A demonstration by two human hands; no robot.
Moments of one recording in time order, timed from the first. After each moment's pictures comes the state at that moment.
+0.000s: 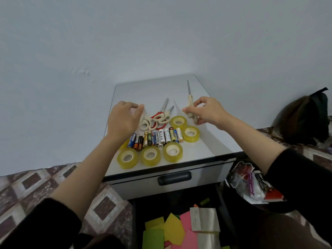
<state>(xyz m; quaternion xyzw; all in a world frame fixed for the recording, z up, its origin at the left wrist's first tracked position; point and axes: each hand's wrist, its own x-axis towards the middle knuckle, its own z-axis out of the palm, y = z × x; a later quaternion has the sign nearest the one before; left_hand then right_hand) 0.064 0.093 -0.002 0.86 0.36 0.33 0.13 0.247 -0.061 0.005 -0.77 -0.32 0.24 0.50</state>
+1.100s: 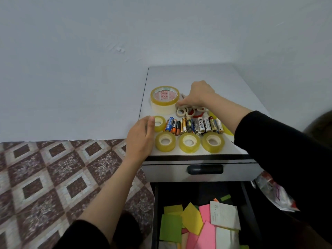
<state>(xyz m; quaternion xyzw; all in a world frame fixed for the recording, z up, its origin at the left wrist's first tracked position) -0.022 0.084 -0.072 0.81 0.41 0.34 0.26 0.180 0.067 0.008 -0.86 -0.48 0.07 0.12</state>
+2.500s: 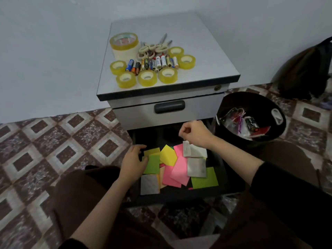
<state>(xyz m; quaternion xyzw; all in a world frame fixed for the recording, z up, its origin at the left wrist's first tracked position) -0.103 -0.089 -0.210 0.84 0.43 0.13 0.30 0.106 -0.183 -0.159 -0.80 -0.45 0.26 0.30</state>
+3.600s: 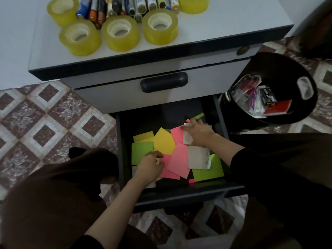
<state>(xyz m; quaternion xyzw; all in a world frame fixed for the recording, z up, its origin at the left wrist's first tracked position) -0.054 -0.099 -0.315 0.82 0.41 -0.11 0.39 0.153 -0.161 -0.310 -0.77 -0.54 0.27 -0.20</state>
